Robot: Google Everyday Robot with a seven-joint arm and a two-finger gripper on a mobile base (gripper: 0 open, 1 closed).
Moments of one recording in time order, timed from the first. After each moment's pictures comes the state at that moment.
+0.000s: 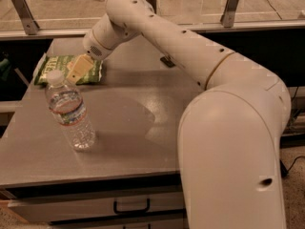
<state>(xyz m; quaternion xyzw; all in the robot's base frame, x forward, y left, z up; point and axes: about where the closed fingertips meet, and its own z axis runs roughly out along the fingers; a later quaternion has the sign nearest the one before) 0.703 0.231 0.854 -0.63 0.66 0.23 0.34</state>
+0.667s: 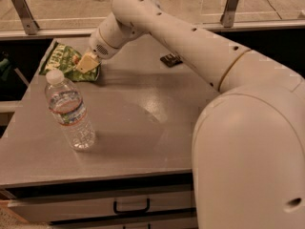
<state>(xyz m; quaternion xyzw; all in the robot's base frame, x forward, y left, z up) 0.701 0.207 0.863 -0.61 0.68 0.21 0.35</state>
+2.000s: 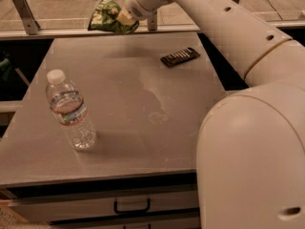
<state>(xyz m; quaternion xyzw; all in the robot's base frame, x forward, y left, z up) 0.807 0.081 0.962 -0.55 0.69 0.03 0.46</state>
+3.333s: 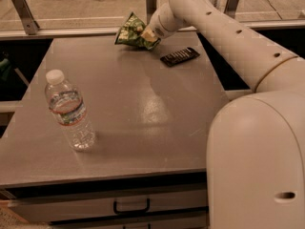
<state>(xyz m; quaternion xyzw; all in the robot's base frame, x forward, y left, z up) 0.846 0.005 0.890 -0.52 0.73 0.00 0.46</state>
